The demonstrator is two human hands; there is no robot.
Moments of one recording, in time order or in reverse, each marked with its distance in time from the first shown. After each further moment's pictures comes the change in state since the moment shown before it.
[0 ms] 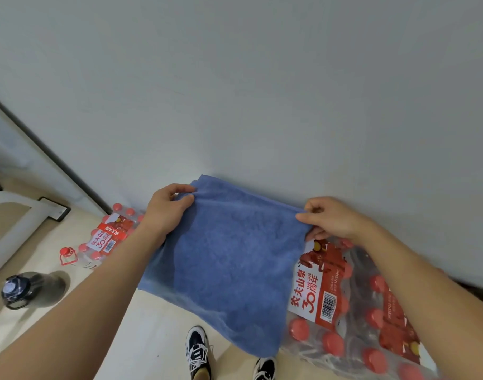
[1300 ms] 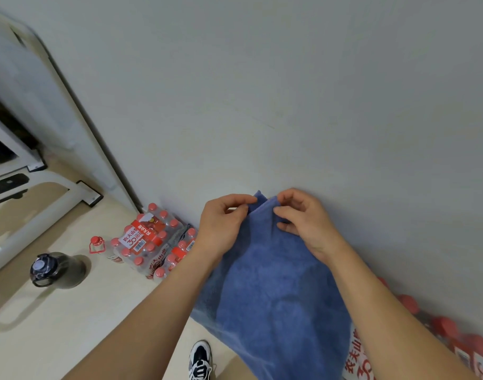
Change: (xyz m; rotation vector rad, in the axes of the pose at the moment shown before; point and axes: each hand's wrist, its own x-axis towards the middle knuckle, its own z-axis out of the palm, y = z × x) left_hand 0.000 0.025 -0.014 -0.305 0.042 0.156; right_hand 0.047 -0.121 0.110 0.363 -0.018 -0.383
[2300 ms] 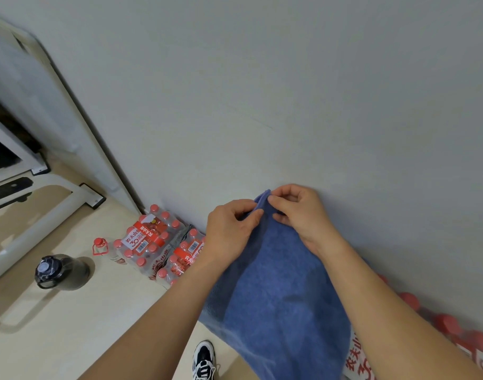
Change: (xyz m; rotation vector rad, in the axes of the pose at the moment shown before) left_hand -0.005 -0.012 0.007 0.244 -0.007 0.150; right_hand 0.009 -0.006 0.009 0.016 0.101 0.018
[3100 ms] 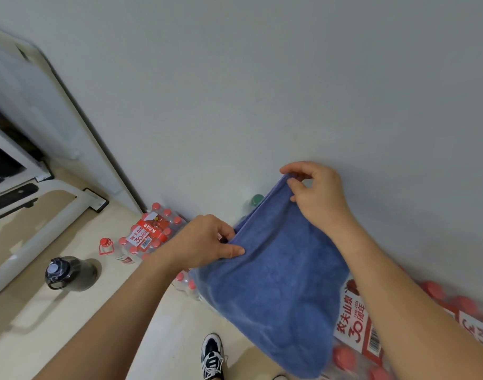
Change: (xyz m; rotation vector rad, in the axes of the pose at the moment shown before) left_hand -0.037 0.010 -0.060 0.462 -0.595 0.000; right_hand -0.037 -0.021 -0.028 -0.401 0.231 -0.415
